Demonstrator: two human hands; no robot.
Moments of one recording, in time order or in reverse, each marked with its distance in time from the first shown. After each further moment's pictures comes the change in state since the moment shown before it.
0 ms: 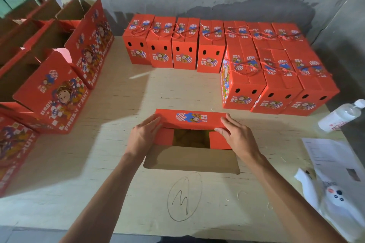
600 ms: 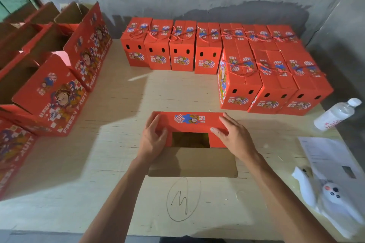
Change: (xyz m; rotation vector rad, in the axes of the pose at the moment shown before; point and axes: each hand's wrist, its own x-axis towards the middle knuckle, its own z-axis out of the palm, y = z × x) left_hand -0.009 0.022 0.020 -0.254 -0.112 -0.275; right_hand -0.001 -0.009 -0.013 0.093 -0.245 0.214
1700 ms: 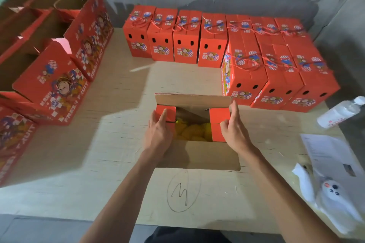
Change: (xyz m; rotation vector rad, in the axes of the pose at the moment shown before) left_hand -0.010 0.032 0.007 0.303 -0.137 -0.237; right_hand 0.004 -0.012 0.018 0.119 0.117 0.083
